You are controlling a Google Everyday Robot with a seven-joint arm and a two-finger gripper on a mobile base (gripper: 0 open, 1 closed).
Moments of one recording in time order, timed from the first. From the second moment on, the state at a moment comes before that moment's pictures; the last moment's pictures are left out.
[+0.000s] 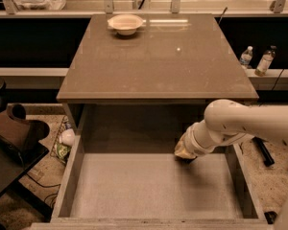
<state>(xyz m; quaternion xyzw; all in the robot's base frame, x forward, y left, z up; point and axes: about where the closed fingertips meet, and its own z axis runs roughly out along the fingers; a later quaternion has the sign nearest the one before) 0.522 -0.134 0.605 -0.62 0.75 0.06 0.21</state>
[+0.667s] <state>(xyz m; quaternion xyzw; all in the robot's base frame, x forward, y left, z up) 0.531 -0.176 0.657 -0.60 0.76 0.05 0.22</state>
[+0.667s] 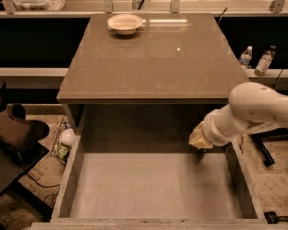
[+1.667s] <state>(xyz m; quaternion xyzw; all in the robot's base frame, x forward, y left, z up) 0.560 -0.325 0.825 -0.54 0.82 -0.06 0.18</state>
